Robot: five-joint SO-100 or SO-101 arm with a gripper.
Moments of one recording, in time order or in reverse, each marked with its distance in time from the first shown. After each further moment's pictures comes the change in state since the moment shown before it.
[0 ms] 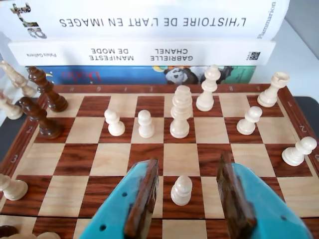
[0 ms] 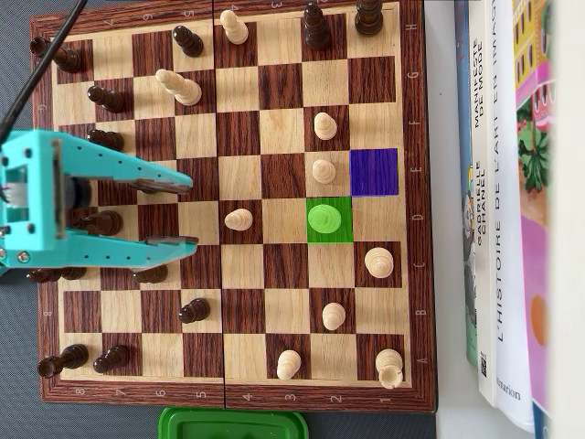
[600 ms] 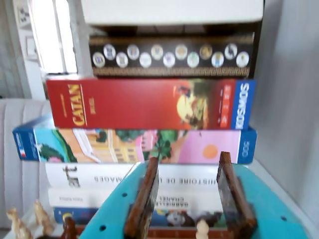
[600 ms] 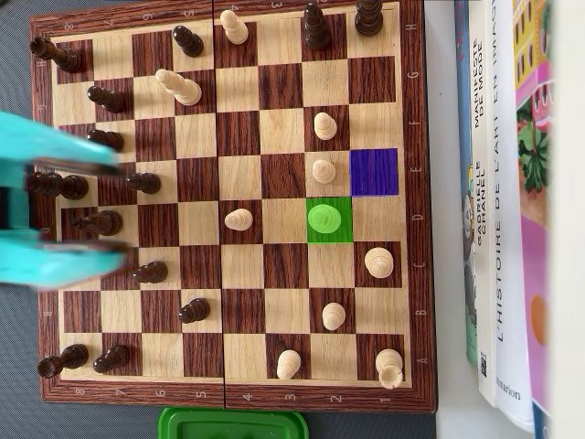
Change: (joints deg) arm -0.4 0.0 0.0 -38.0 0.0
